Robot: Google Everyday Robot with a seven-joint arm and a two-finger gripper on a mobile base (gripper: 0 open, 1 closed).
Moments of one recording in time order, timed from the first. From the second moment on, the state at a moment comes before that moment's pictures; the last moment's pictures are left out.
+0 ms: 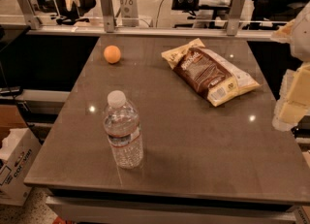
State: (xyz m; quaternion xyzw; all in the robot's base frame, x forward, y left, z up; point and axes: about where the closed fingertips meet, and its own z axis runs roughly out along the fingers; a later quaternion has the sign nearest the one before) arm 0.438 -0.216 0.977 -0.60 0.78 -0.04 0.16
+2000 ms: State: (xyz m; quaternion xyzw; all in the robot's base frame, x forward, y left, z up) arm 0.421 -0.075 0.961 -0.63 0.69 0.15 0.32
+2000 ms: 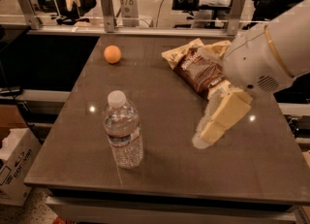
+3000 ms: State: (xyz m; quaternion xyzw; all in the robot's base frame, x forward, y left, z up) arm 0.411 0.022 0.938 -0.64 0.62 0.27 0.36
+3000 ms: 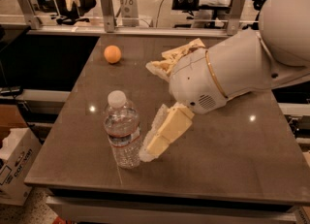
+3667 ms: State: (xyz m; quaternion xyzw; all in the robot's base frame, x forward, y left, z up) arm 0.396 0.060 0.923 -0.65 0.59 0.33 0.34
